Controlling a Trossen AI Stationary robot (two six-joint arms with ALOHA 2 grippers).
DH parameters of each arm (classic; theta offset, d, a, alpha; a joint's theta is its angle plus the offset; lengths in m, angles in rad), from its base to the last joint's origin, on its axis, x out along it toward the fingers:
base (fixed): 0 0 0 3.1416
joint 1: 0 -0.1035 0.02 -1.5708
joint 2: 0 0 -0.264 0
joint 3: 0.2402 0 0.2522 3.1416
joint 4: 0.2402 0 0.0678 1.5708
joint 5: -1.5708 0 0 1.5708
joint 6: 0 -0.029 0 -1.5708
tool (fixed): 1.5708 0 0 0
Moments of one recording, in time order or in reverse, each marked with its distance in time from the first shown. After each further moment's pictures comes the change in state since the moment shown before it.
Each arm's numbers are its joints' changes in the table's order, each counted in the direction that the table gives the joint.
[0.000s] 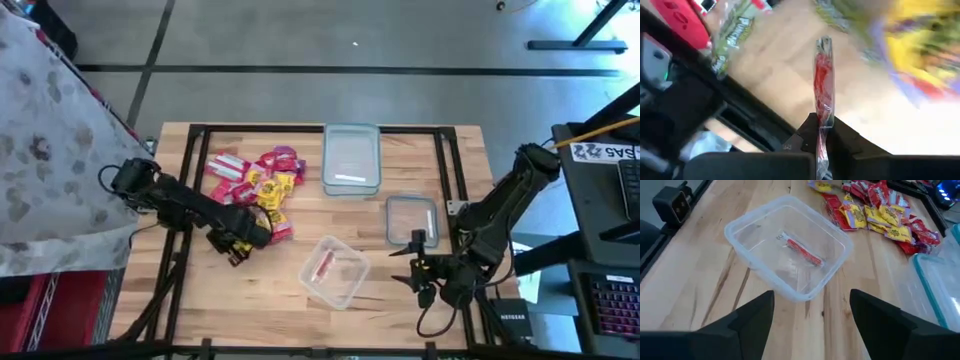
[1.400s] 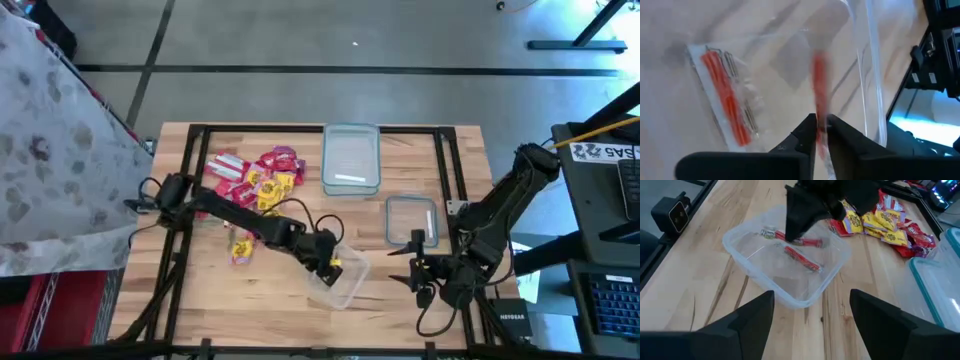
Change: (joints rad) left arm -0.041 -0.360 0.361 -1.091 0.062 0.011; right arm 0.000 0.000 0.000 -0.025 -0.018 0.001
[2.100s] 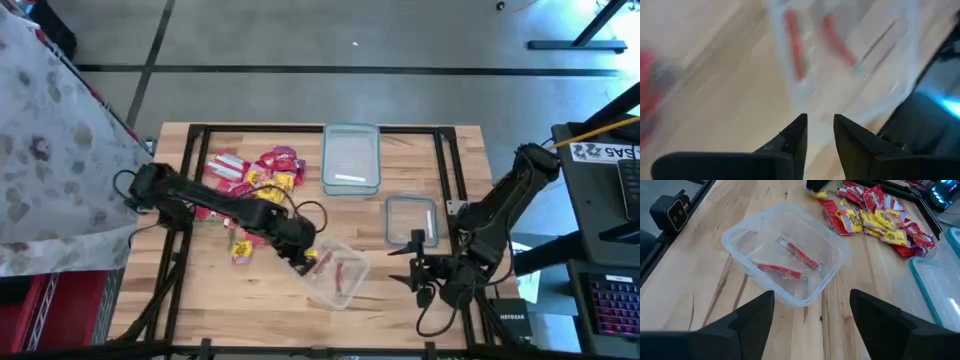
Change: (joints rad) left arm 0.026 0.256 0.001 0.607 -0.008 -0.054; right arm 0.000 0.000 0.000 0.007 0.000 0.000
